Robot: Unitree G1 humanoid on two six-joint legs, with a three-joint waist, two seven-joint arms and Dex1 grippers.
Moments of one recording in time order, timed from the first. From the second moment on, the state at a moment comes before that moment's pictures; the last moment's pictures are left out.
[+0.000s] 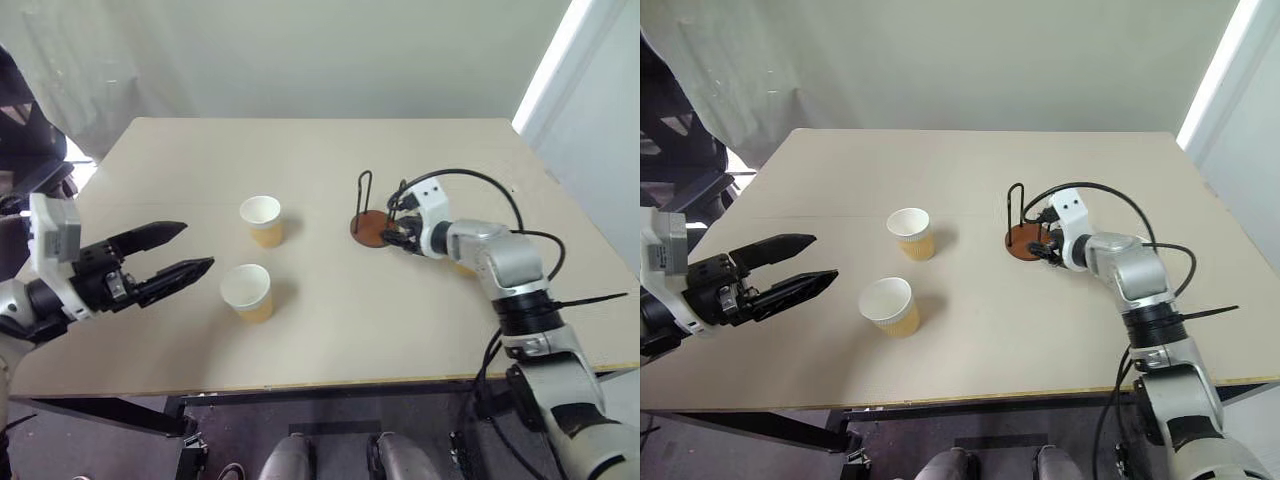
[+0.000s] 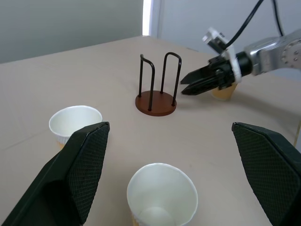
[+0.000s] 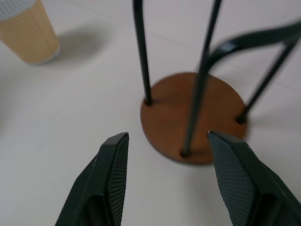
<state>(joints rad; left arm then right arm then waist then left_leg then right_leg) -0.08 0.89 0.67 -0.35 -0.89 0.73 -0.99 -0.84 -0.35 0.12 0.22 0.20 0.85 0.53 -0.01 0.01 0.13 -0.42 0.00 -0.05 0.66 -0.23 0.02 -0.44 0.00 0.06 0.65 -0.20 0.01</state>
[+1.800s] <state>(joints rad) -0.15 1.00 0.62 -0.24 -0.86 0.68 -1.07 -0.55 -0.57 0.28 -0.27 0.32 0.77 0.92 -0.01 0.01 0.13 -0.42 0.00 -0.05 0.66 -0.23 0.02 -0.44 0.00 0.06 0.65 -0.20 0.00</state>
